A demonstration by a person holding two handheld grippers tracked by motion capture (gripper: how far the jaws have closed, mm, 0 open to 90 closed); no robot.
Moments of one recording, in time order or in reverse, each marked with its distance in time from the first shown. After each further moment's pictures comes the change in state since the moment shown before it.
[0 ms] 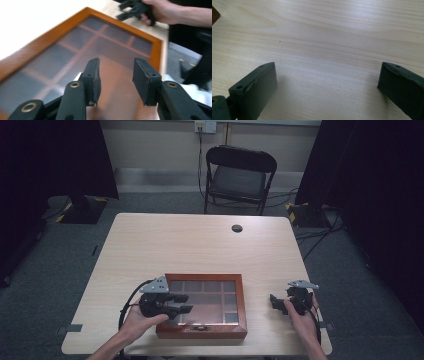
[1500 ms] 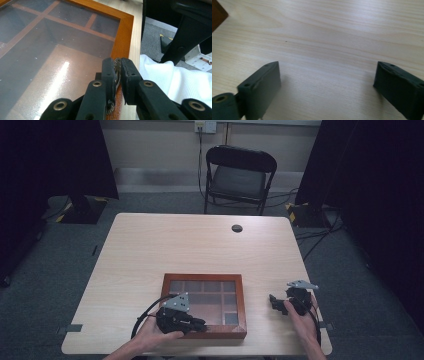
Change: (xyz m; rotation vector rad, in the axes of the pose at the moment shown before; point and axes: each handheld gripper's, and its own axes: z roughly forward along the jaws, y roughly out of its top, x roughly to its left) left arm -0.030 -0.002 0.035 0.153 -0.144 0.081; right arm 0.003 0.000 -0.002 -0.014 0.026 -0.030
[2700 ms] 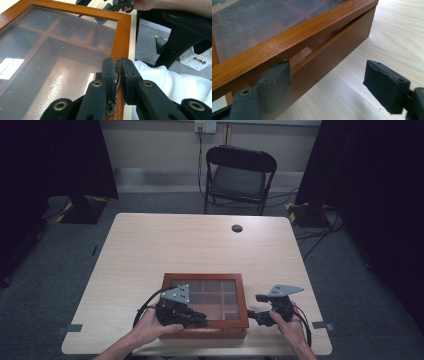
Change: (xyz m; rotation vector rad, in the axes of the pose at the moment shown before) left arm 0.003 0.023 -0.014 -0.006 -0.032 0.018; right arm 0.063 0.016 -0.030 -0.059 0.565 -0.219
